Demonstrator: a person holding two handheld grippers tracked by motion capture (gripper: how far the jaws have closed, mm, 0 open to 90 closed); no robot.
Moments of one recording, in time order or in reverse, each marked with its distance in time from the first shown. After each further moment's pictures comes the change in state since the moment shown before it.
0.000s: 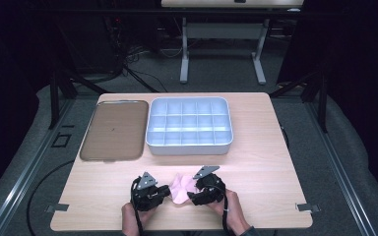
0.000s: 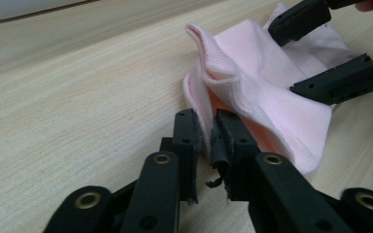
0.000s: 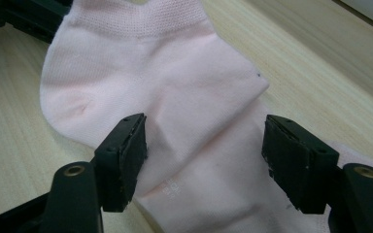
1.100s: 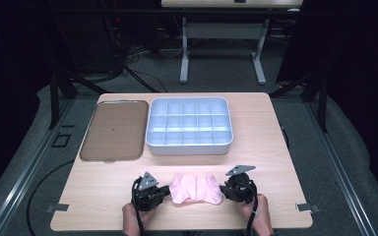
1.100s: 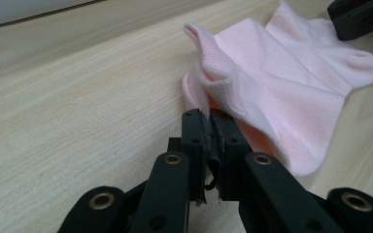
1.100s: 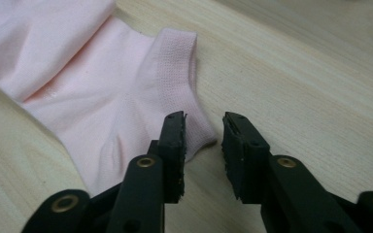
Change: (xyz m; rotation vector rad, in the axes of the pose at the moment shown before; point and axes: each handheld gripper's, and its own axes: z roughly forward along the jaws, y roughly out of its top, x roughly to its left) left arm -0.001 0.000 0.001 0.000 0.019 0.020; right arm -0.050 -0.050 -0.045 -0.004 -0.101 0.210
